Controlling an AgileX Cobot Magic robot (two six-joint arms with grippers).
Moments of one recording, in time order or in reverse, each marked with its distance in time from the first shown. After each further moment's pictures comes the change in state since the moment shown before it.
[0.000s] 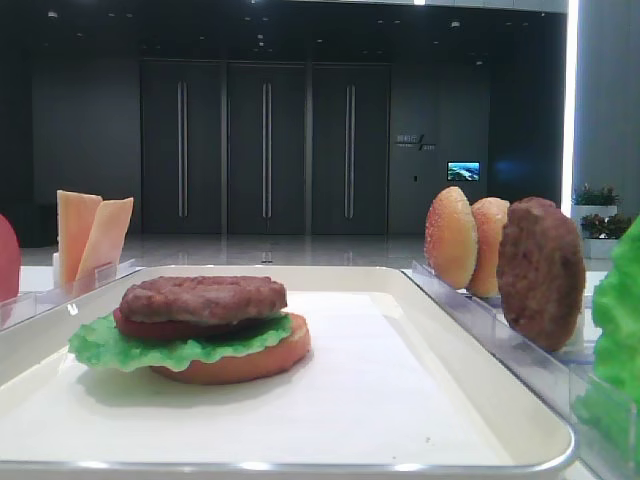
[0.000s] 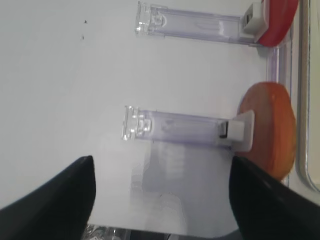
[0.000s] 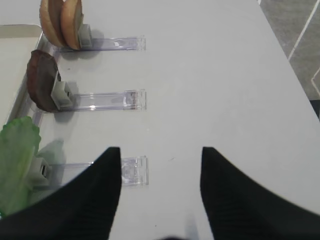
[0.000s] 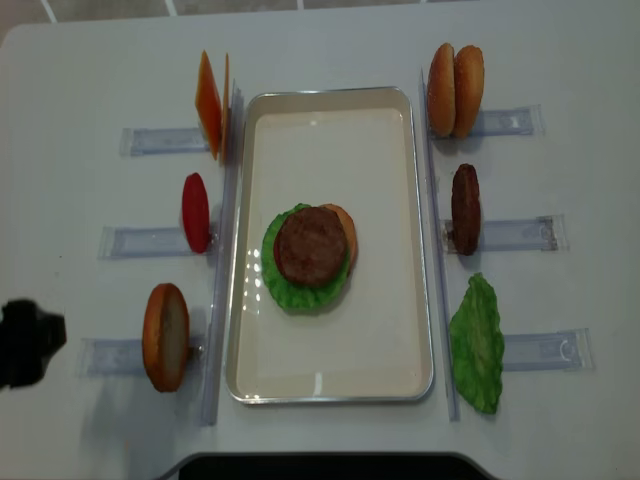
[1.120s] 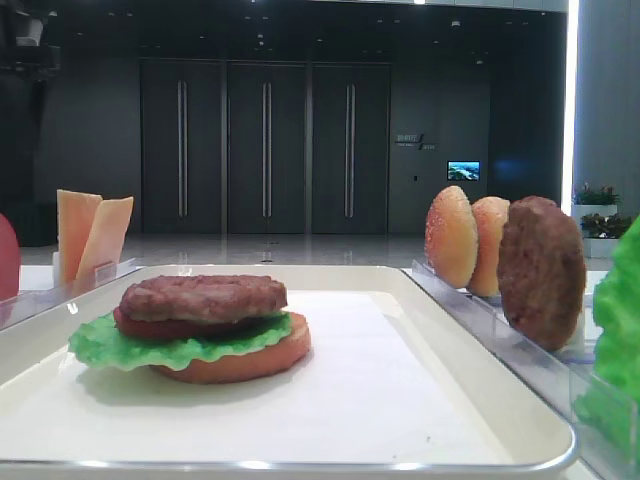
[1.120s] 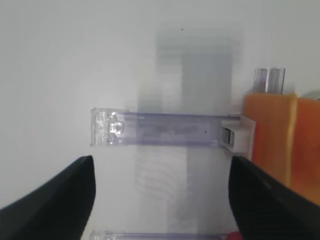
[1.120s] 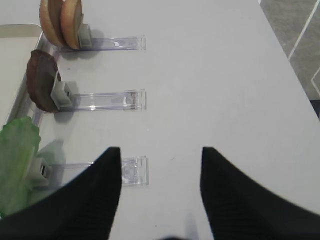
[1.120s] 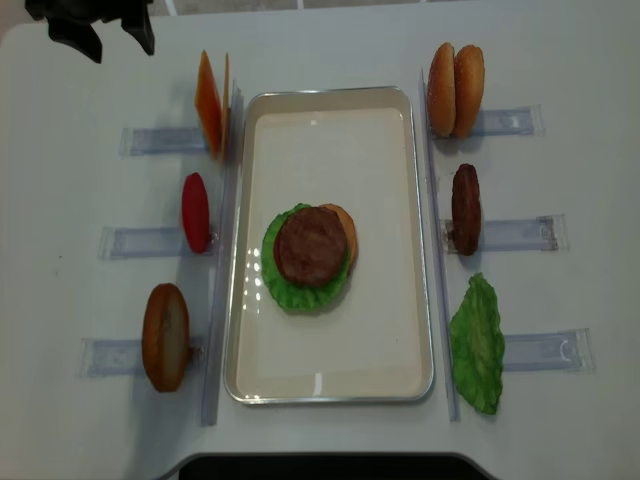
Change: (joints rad) left arm -0.037 1.356 -1.258 -0.052 0.169 0.052; right arm 0.000 0.000 0.000 0.000 0.000 0.000
